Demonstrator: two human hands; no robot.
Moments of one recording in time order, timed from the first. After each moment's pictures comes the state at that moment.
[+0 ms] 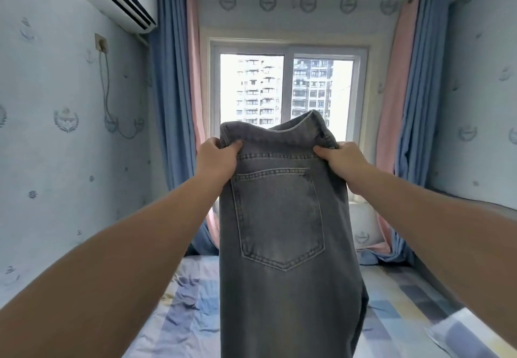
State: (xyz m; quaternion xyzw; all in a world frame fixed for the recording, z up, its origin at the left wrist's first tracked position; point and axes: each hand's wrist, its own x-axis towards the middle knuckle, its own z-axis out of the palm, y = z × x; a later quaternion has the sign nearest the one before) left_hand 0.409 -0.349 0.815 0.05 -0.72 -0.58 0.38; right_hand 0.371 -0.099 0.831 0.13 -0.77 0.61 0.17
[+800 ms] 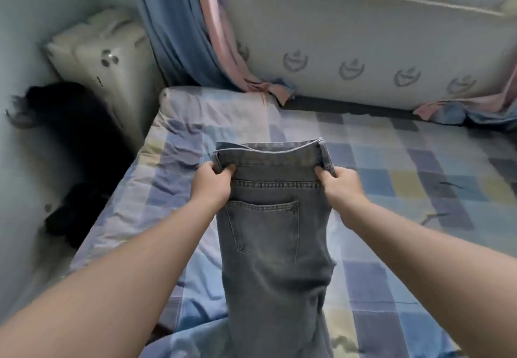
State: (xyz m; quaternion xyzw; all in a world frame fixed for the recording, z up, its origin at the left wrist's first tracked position) left_hand -0.046 -0.601 0.172 0.33 -0.77 -0.55 0.04; right_hand -0.098 -0.371 0.194 -0.11 -0.86 0.49 -0.08
